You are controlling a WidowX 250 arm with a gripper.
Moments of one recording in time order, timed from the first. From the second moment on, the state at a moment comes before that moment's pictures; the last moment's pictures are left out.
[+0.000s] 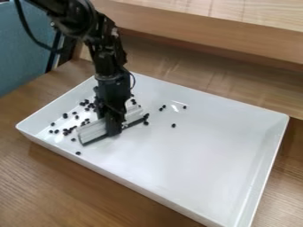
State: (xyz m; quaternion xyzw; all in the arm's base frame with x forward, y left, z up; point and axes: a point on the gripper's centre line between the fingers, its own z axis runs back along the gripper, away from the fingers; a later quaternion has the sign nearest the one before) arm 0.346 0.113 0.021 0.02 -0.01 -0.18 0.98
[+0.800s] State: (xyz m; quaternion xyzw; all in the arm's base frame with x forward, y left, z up) arm 0.386 0.147 0.020 0.03 -0.02 -0.09 1.00
